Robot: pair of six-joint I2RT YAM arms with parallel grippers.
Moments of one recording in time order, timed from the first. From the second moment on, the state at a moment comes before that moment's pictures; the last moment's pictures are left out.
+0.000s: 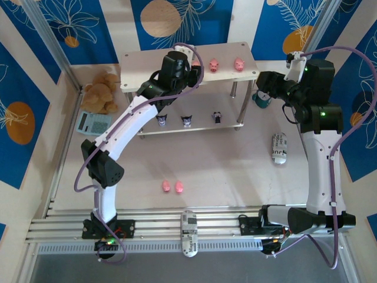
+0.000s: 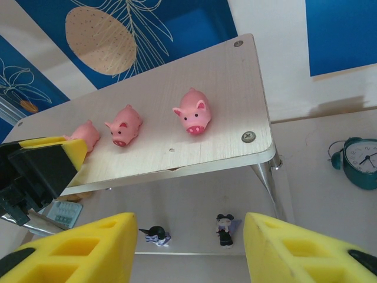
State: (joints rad) left arm -0.68 1.96 2.16 -0.51 -0.20 -0.25; right arm -0.02 1.26 1.72 -0.84 -0.35 0.31
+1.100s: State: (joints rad) left arm -0.68 1.51 1.83 -0.53 -0.39 -0.03; right arm 0.24 1.43 1.97 -0.94 -0.39 0.30
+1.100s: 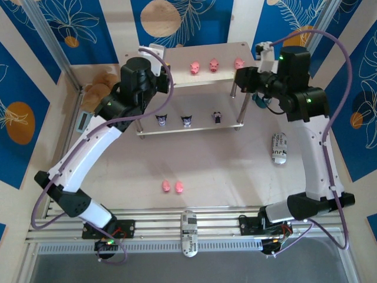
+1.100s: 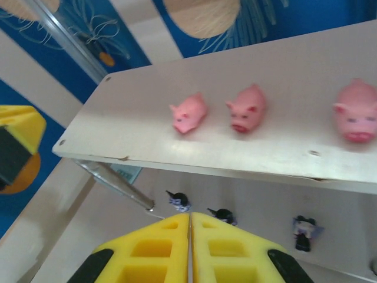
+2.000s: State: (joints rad) left arm -0.59 1.15 1.49 -0.70 -0.35 -0.05; right arm 0.45 1.95 2.50 -1.12 -0.20 0.35
